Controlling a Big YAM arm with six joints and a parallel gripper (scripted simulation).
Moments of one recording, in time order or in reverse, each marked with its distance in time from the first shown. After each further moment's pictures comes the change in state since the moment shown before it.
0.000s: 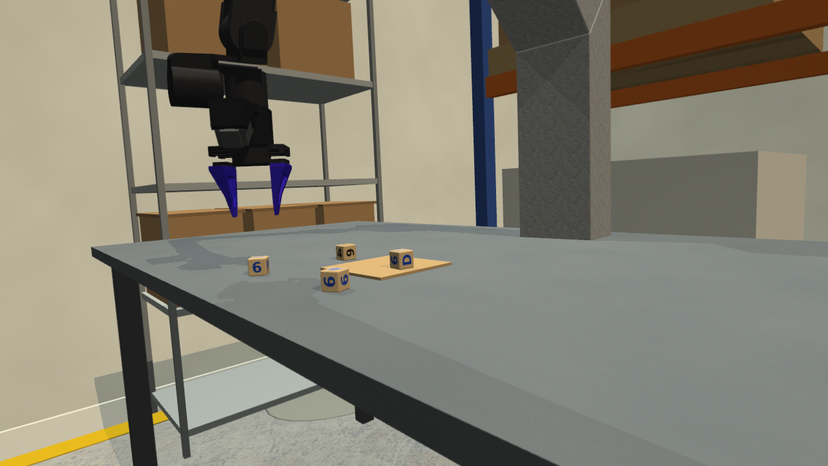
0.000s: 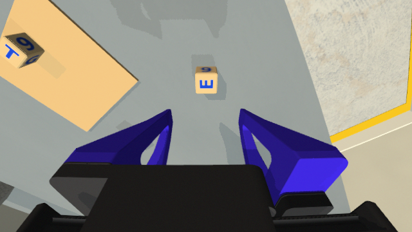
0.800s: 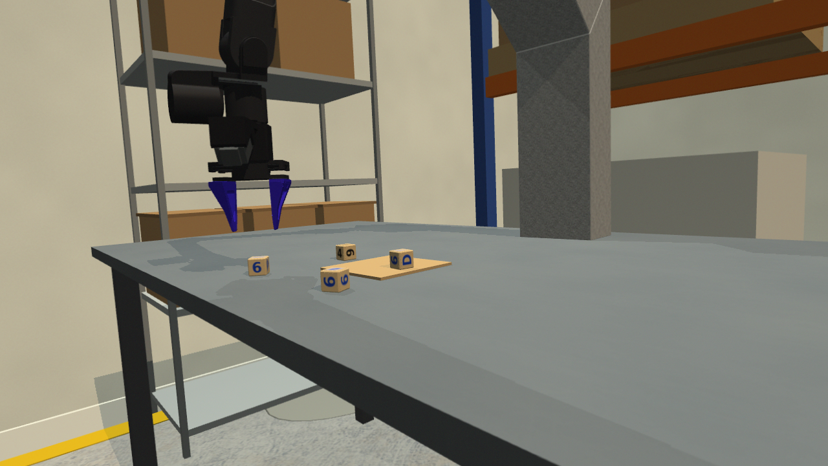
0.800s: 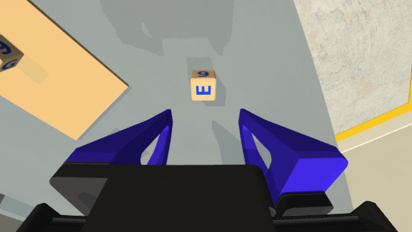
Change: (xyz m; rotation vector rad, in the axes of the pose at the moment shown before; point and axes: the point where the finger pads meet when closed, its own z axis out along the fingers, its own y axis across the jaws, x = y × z) arm 0.003 -0.003 0.021 0.004 0.002 0.004
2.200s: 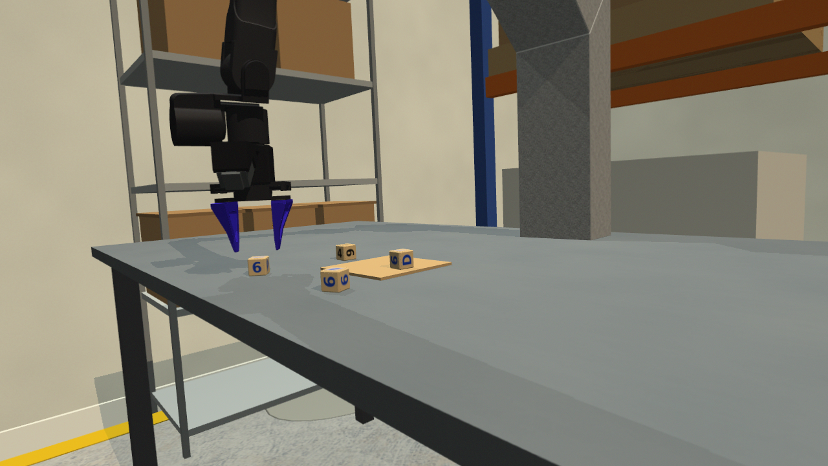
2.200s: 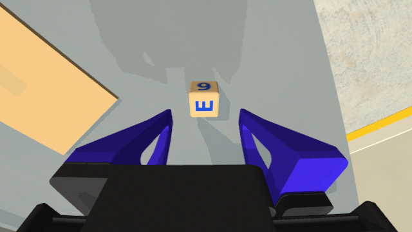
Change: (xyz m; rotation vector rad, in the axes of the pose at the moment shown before) arm 0.000 0.001 0.030 -0.004 0.000 0.000
